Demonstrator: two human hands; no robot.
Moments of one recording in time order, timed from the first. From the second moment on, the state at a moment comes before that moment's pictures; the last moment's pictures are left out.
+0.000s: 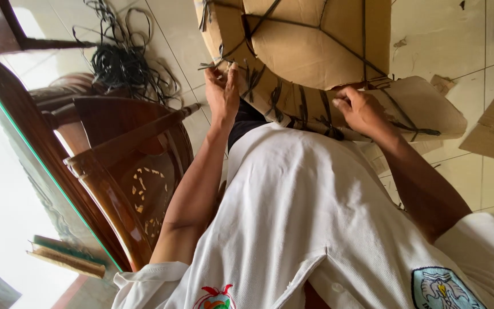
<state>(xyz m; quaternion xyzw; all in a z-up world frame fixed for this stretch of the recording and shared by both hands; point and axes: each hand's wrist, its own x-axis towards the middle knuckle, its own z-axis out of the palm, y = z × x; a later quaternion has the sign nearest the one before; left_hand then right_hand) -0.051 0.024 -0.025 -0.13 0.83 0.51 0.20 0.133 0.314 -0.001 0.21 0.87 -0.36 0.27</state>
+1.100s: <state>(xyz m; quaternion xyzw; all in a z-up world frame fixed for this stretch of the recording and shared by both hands) -0.098 0.076 -0.057 -0.35 0.84 0.42 0.05 0.185 0.337 -0.031 0.23 0.96 -0.11 -0.08</state>
